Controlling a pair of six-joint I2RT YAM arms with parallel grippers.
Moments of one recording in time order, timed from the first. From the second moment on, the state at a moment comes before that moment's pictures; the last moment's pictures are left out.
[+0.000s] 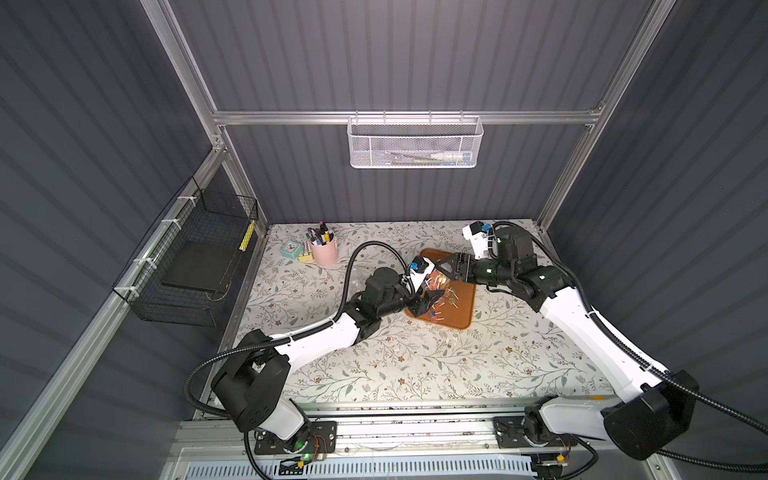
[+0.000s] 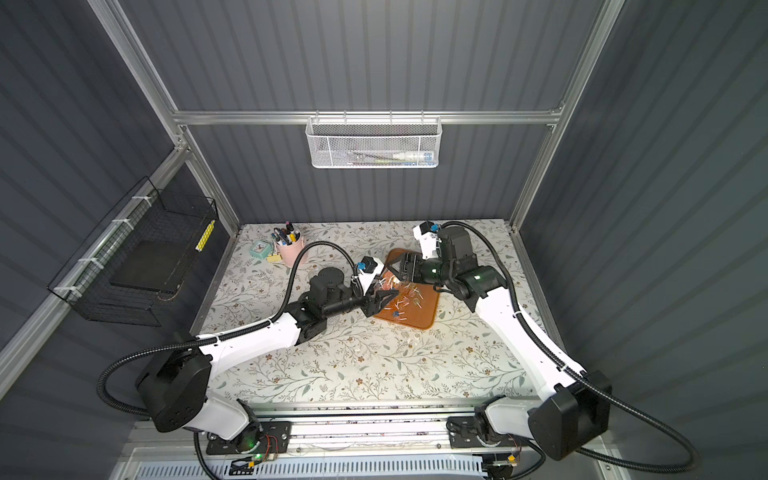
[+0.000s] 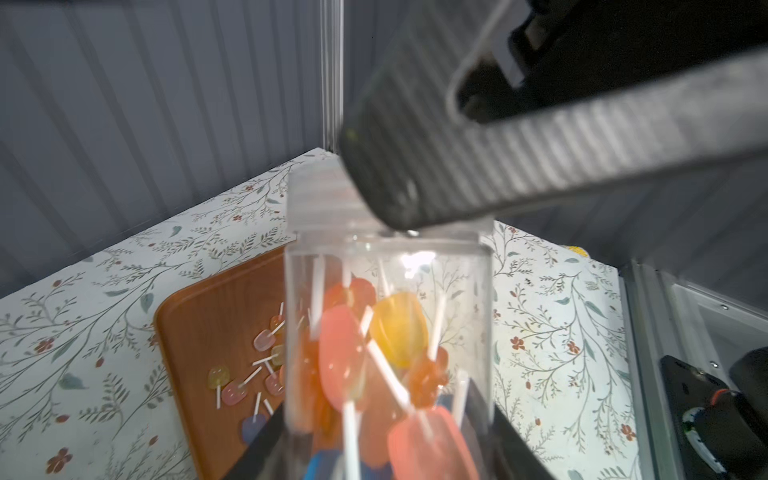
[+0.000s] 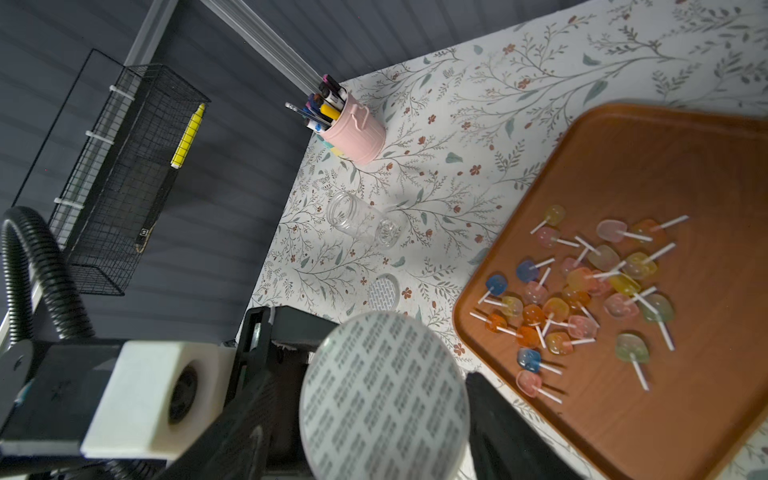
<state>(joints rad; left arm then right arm) -0.80 1.52 0.93 0.34 0.27 -0.03 0.42 1.30 1.23 -0.51 -0.45 0.52</state>
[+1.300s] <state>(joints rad) -0.75 1.50 0.95 0.46 0.64 -0.09 0.34 1.25 1.18 -0.31 -0.81 0.30</state>
